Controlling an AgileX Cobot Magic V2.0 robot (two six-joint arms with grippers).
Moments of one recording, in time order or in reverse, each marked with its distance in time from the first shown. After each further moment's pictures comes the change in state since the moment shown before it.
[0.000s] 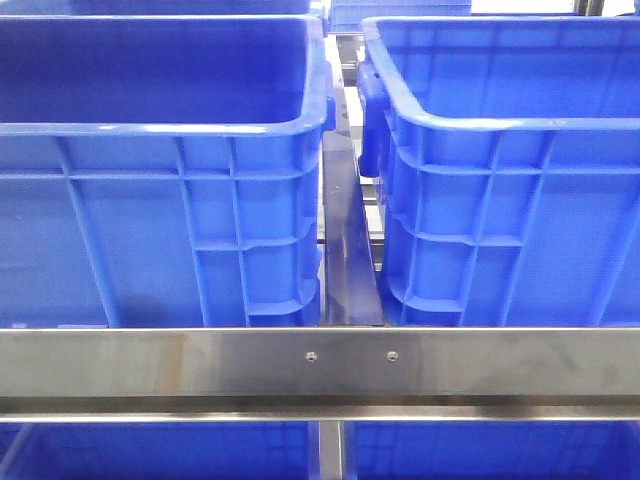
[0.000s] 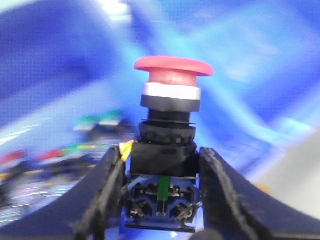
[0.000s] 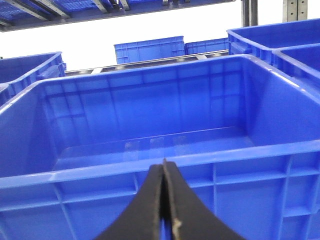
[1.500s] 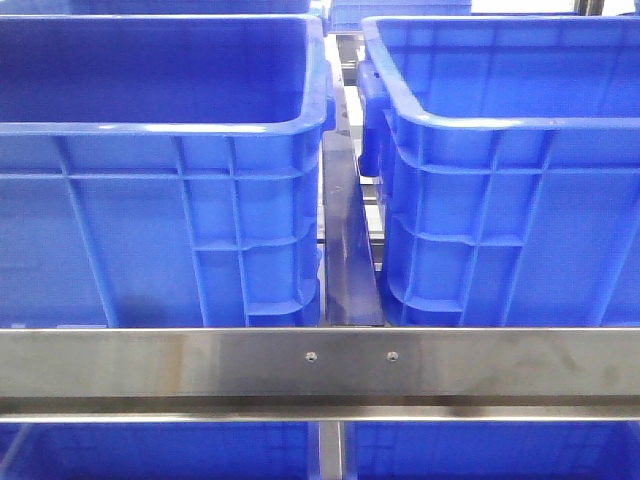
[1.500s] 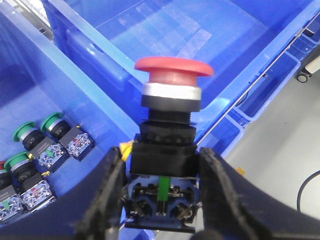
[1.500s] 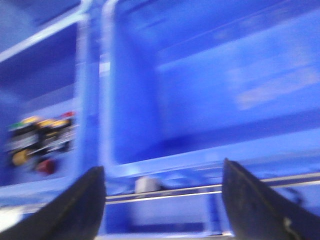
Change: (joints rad) left arm -0.117 -0.015 0.023 0.000 -0.005 0.000; right arm 0.000 0.638 -0.900 0.471 0.938 -0.045
